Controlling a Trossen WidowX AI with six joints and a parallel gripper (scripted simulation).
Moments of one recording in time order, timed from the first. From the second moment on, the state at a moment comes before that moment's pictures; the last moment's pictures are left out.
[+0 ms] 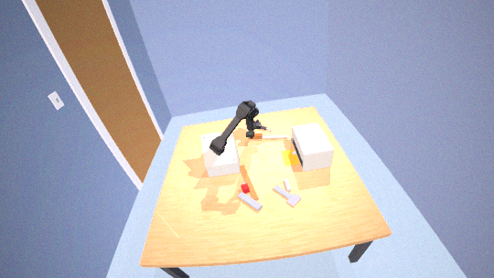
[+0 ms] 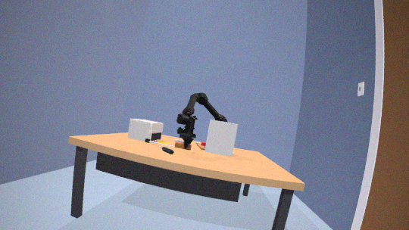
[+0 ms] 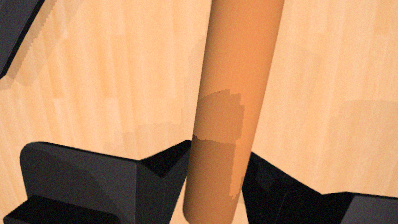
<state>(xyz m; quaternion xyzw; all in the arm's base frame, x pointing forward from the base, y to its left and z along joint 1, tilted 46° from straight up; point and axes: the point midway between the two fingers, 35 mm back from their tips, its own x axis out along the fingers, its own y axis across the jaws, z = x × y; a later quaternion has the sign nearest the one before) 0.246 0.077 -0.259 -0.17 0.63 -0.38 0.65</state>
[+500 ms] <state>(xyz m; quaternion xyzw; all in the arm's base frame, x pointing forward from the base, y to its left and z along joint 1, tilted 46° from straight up) 0.246 0.077 -0.259 -0.13 0.61 -0.41 0.66</state>
